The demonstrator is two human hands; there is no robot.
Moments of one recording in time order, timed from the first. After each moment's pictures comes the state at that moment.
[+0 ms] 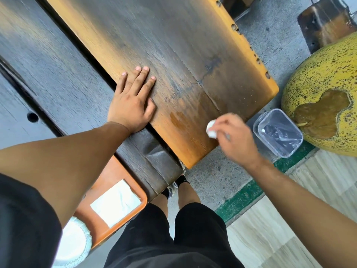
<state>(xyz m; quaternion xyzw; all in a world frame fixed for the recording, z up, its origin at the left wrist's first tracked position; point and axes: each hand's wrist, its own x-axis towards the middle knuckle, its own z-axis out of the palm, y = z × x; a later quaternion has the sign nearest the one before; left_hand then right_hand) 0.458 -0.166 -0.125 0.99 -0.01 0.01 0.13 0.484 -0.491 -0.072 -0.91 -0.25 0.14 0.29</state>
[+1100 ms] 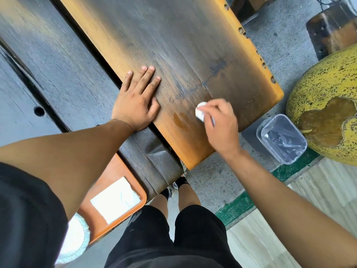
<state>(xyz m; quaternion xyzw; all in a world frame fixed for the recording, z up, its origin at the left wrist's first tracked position) 0.458 -0.166 -0.128 0.99 -0.01 0.02 0.12 0.498 -0.431 -0.081 -0.93 -0.21 0.06 0.31</state>
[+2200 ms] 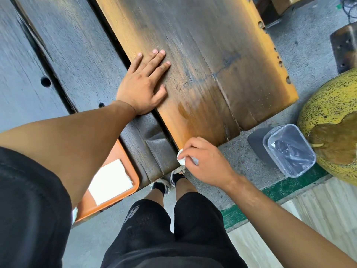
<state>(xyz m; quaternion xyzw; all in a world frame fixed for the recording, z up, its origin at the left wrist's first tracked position) 0.455 -0.169 -0.122 0.99 0.00 0.00 0.11 0.422 -0.456 -0.077 -0.81 -0.38 0.27 0.36</state>
